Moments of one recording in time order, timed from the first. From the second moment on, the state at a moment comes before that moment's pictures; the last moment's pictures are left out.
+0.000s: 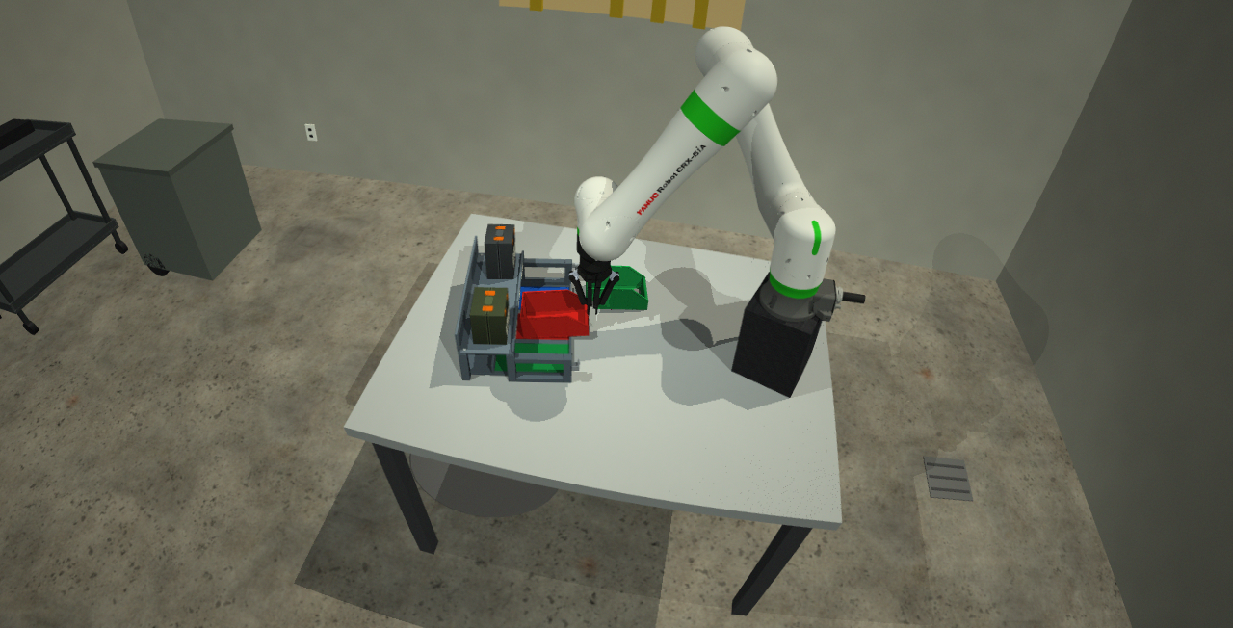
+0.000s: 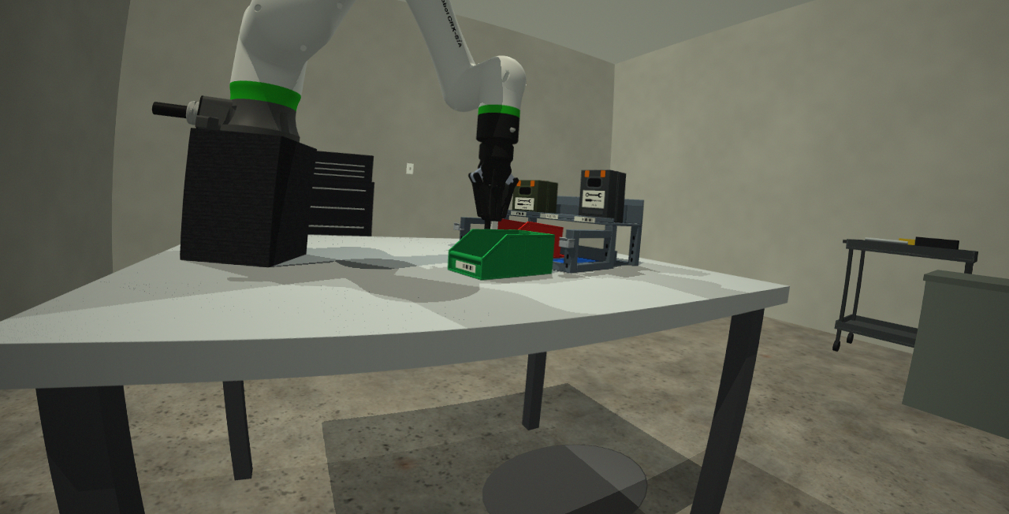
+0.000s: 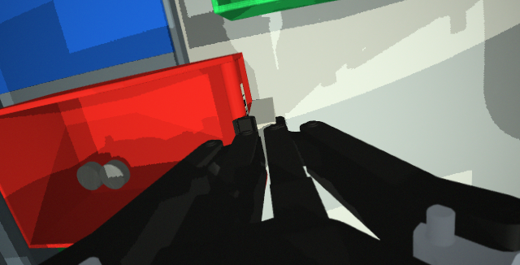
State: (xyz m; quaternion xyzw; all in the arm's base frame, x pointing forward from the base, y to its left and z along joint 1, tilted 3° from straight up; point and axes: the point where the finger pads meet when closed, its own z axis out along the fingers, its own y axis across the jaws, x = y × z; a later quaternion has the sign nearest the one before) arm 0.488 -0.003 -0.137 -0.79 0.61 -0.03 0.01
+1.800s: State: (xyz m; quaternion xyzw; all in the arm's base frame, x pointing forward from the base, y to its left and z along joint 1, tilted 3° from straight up) arm 0.516 0.004 -0.136 -0.79 0.61 -0.03 0.01
